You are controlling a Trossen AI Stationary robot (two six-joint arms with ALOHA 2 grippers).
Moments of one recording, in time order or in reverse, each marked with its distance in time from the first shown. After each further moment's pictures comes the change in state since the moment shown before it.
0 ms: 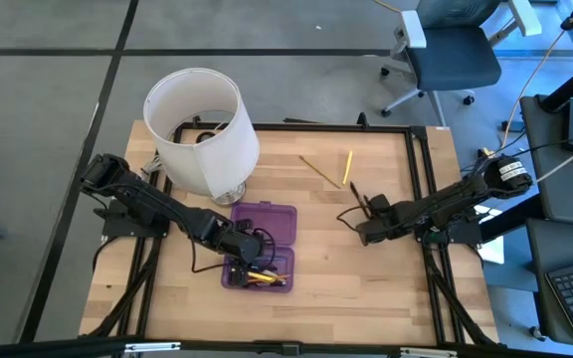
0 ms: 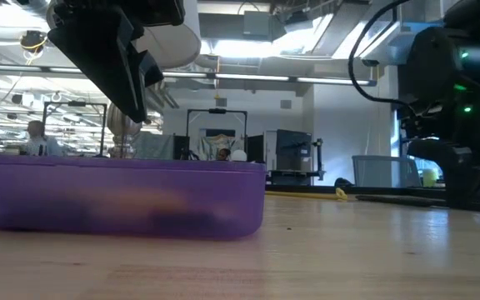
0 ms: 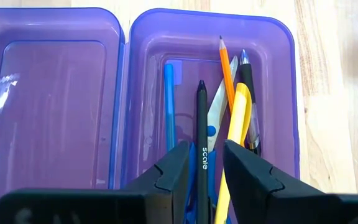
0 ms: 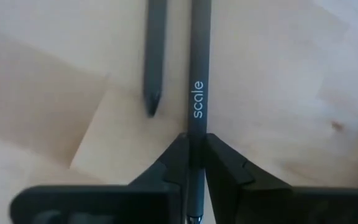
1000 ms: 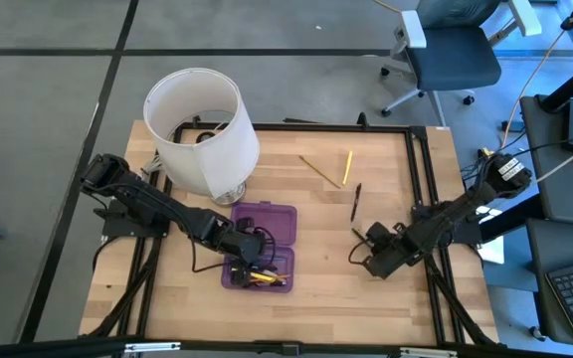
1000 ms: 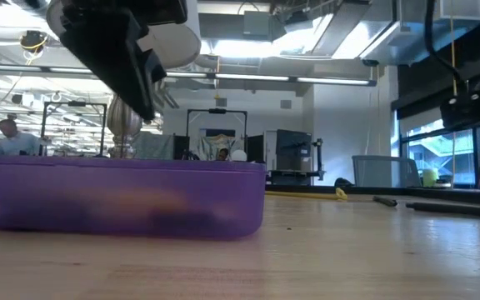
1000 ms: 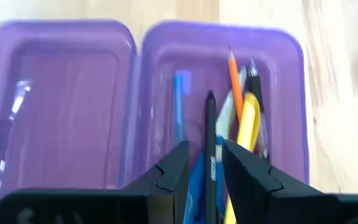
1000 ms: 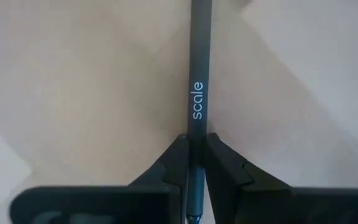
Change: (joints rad) left arm 0.000 0.000 -0.001 0.022 -0.047 -0.002; right arm 0.350 -0.004 0.016 0.162 -0.089 -0.007
